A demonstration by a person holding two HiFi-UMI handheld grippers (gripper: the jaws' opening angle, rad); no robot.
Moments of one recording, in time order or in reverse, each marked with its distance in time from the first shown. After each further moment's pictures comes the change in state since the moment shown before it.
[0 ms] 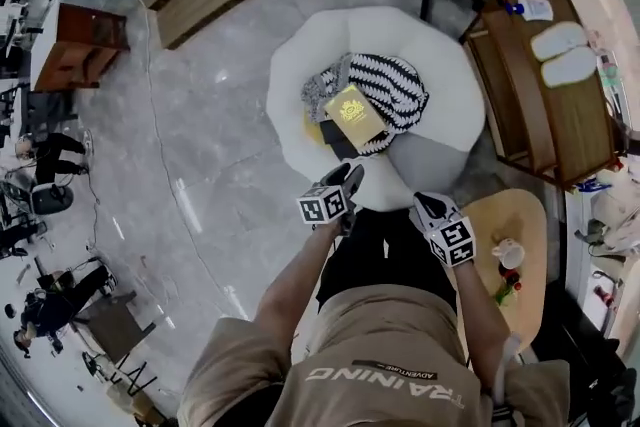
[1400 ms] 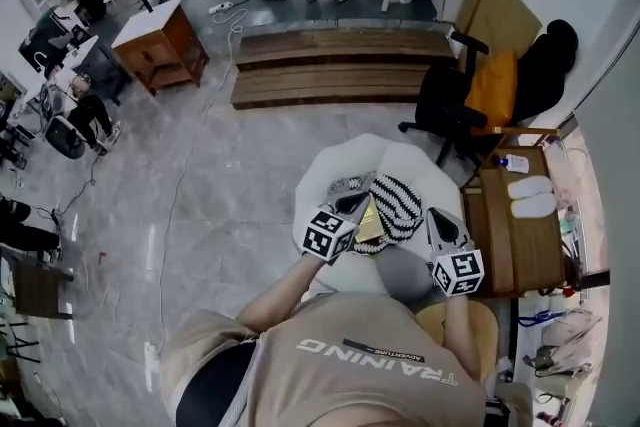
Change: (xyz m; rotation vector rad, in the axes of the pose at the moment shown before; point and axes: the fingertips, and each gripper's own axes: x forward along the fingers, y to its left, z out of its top) left arm -0.226 -0.206 0.169 0.608 -0.394 -0.012; right arm -0.150 0.084 0.263 -0.379 -0.512 -0.080
